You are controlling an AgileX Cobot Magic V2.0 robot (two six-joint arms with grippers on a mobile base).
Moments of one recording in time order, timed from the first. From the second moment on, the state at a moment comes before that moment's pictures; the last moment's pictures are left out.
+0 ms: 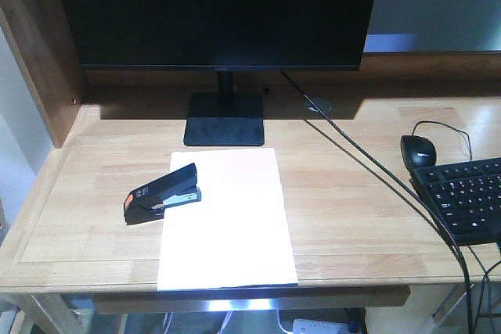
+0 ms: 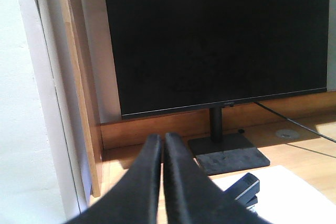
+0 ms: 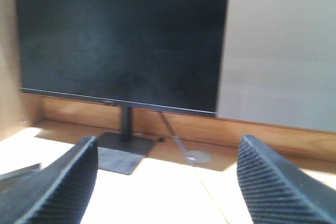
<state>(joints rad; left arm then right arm) -0.16 0.00 -0.29 0.01 0.32 0.06 0.35 0.20 -0.19 -1.49 0.11 1.43</state>
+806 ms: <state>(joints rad) -0.16 0.00 -0.28 0.01 0.32 0.06 0.35 0.20 -0.19 -1.50 0.18 1.43</state>
